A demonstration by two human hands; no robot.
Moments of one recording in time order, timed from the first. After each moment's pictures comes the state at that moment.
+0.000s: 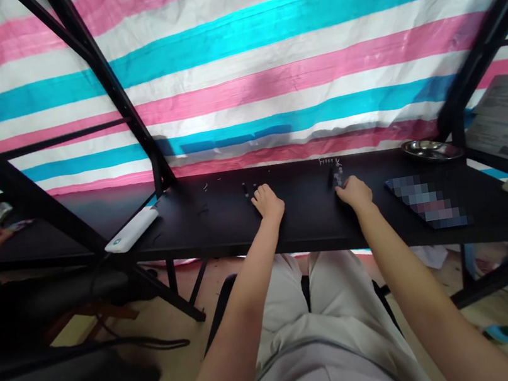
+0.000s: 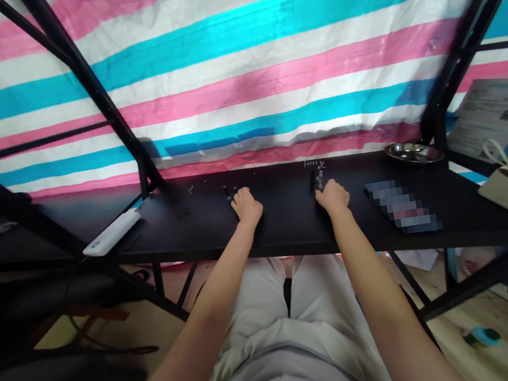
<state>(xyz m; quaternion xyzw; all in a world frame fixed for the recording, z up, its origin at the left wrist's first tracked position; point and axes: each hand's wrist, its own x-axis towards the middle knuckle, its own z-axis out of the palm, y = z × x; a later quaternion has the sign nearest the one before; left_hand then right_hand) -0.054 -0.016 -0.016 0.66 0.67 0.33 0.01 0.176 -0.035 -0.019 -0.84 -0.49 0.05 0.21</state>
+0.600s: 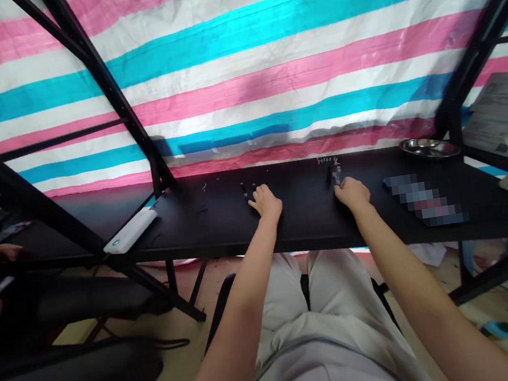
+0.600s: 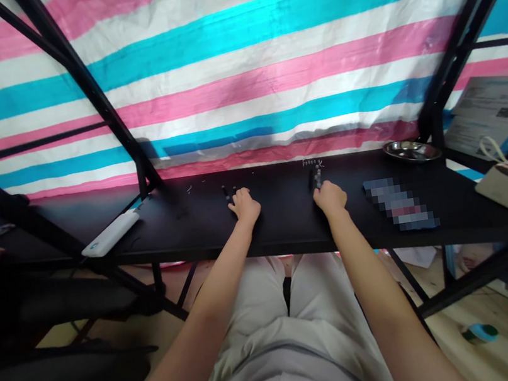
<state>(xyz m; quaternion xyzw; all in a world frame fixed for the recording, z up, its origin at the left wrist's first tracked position) -0.053 -0.015 -0.013 0.65 0.69 0.32 0.04 0.169 -0.042 -0.019 -0.84 -0.50 0.03 0.22</state>
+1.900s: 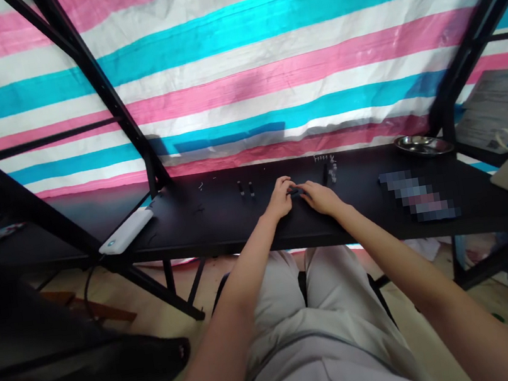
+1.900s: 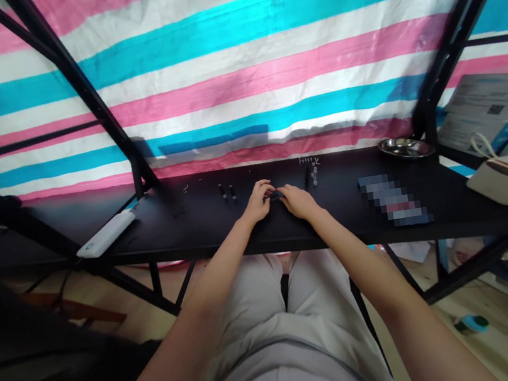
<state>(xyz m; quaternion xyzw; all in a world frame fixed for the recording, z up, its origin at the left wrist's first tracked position) -0.043 0.000 -0.035 0.83 0.28 0.43 0.20 0.126 -0.037 -0.035 -0.54 -0.81 -0.07 0.23</state>
